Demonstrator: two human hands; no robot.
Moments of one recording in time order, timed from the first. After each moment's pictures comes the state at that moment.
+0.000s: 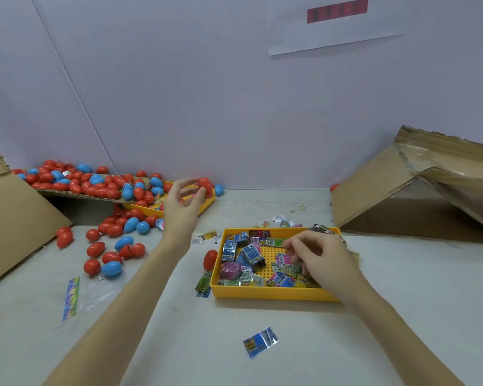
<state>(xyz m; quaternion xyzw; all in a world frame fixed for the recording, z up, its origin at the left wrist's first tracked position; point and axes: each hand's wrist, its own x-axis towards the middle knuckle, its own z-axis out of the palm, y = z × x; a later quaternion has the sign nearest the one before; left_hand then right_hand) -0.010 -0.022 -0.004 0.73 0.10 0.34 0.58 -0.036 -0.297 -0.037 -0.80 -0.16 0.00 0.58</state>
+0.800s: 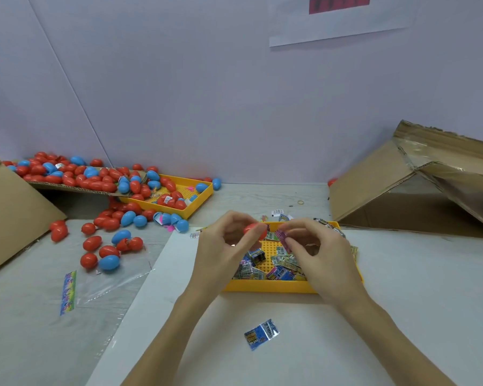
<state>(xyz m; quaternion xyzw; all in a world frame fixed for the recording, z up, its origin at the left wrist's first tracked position) -0.084 -0.101 -0.020 0.79 -0.07 0.22 0.57 -0.057 -0.285 -0.034 -0.80 -0.19 -0.15 0.54</state>
